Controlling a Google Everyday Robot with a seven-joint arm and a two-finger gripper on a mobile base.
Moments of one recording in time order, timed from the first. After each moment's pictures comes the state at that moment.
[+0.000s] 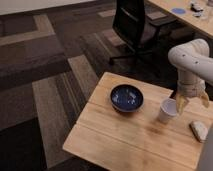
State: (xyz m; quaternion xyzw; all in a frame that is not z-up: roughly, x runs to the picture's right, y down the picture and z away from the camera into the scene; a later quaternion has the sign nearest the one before) arm 0.410 0.100 0.625 -0.28 0.45 0.52 0.67
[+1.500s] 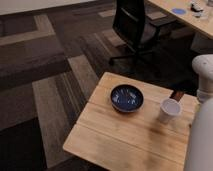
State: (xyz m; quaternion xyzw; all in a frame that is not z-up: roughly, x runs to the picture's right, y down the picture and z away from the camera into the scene) arm 0.486 0.142 0.662 -0.41 0.41 0.46 0.67
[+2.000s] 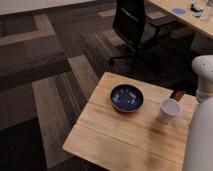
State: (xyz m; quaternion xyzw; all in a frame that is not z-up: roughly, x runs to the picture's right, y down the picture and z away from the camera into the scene) arm 0.489 0.148 0.665 -0.42 0.41 0.47 0.67
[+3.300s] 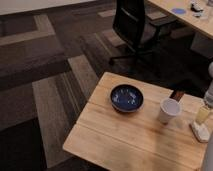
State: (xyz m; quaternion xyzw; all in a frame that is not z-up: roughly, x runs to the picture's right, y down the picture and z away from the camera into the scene) arm 0.514 0.151 0.693 -0.38 0.29 0.51 0.72
